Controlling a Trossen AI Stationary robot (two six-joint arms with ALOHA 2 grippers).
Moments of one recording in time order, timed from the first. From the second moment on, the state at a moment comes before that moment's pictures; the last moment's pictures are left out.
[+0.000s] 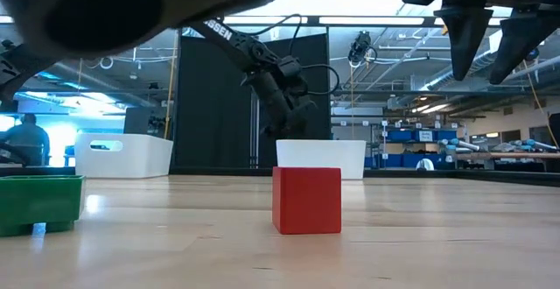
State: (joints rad) left arm 0.61 2.29 1.93 -0.63 0.17 0.03; right arm 0.50 1.60 1.26 -1.35 0.40 2.04
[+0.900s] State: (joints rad) left arm 0.61 2.29 1.93 -0.57 0.16 0.00; right arm 0.51 1.60 1.26 -1.35 0.40 2.05
